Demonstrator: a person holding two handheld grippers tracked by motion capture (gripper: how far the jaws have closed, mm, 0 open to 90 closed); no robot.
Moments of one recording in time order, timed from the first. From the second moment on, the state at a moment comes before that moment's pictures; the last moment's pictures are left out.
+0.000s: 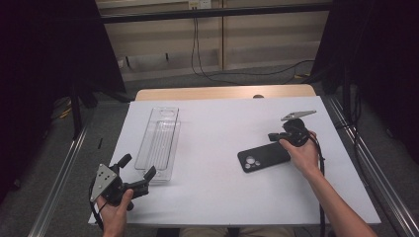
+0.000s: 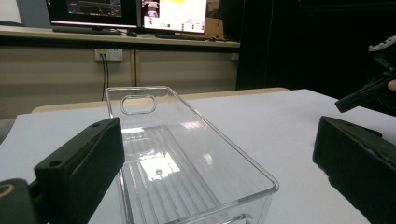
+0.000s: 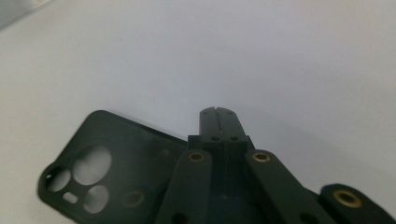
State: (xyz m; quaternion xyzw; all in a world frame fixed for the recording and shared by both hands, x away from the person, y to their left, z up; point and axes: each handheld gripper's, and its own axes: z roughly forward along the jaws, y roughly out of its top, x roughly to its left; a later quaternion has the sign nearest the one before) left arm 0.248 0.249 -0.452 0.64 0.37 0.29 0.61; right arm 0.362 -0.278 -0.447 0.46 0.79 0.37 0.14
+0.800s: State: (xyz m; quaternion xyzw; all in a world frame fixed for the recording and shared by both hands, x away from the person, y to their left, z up) left arm 0.249 0.249 -0.453 0.64 0.37 0.28 0.61; right arm 0.377 -0.288 -0.469 0.51 0.80 0.30 0.12
